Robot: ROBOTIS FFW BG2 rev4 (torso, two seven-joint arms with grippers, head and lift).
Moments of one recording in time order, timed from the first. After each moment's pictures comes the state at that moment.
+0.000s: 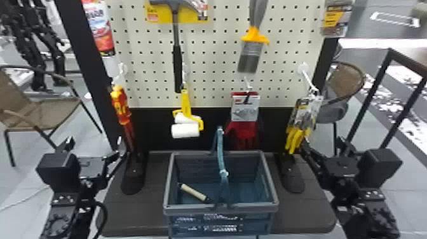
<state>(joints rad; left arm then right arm) 0.14 0.13 0.05 -1.78 0.00 -0.13 0.11 0.06 0.00 -0.08 -1.70 -0.05 -0.06 0.15</state>
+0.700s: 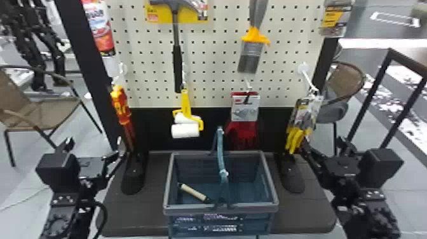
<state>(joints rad) 0.14 0.13 0.05 -1.78 0.00 -0.13 0.11 0.06 0.00 -0.08 -1.71 -0.05 -0.06 0.15</state>
